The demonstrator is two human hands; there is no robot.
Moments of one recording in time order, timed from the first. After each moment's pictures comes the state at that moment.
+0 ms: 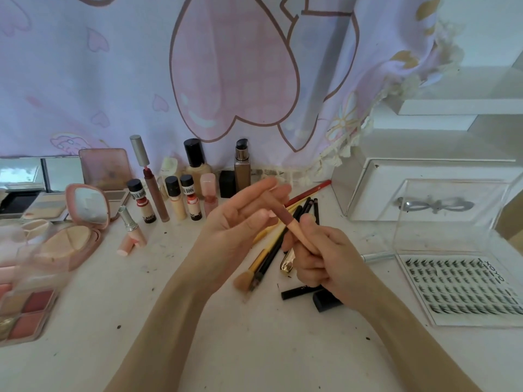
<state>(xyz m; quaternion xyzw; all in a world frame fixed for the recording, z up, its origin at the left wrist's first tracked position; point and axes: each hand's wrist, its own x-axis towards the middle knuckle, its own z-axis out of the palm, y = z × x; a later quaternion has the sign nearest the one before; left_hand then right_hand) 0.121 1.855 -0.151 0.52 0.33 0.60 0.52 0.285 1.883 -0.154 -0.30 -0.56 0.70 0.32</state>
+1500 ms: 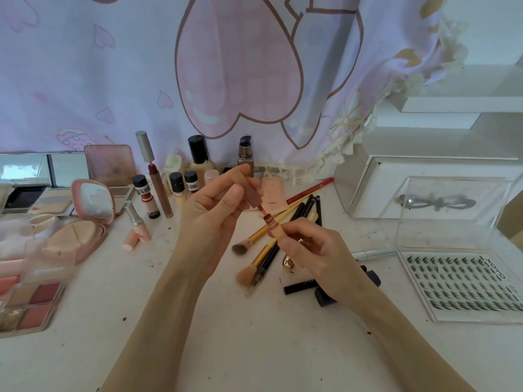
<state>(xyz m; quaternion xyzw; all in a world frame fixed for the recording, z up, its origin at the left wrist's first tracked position) 0.109 1.857 -0.147 0.43 0.33 0.71 0.45 0.281 1.881 -0.168 -0.30 -0.75 0.47 0.35</state>
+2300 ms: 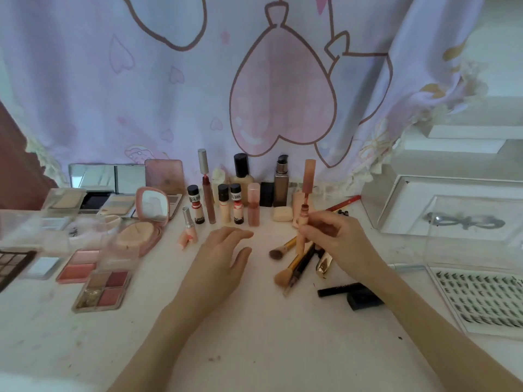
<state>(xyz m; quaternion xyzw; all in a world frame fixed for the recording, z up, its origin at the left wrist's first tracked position) 0.059 1.802 -0.180 0.65 0.70 0.30 0.05 0.254 1.891 -0.147 -0.32 -0.76 0.42 0.38</state>
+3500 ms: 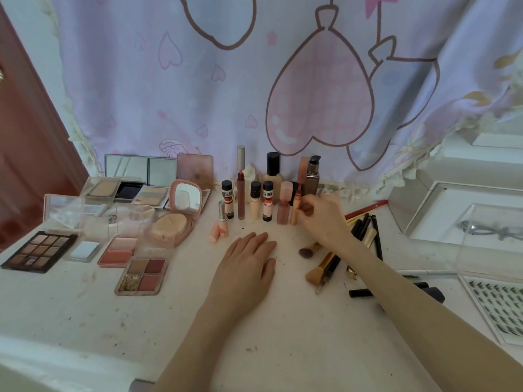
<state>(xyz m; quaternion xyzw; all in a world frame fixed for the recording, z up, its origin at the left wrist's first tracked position) 0.050 1.795 -0.202 0.67 0.72 0.19 0.02 0.173 1.927 -0.160 -0.45 -0.81 0.24 0.28</state>
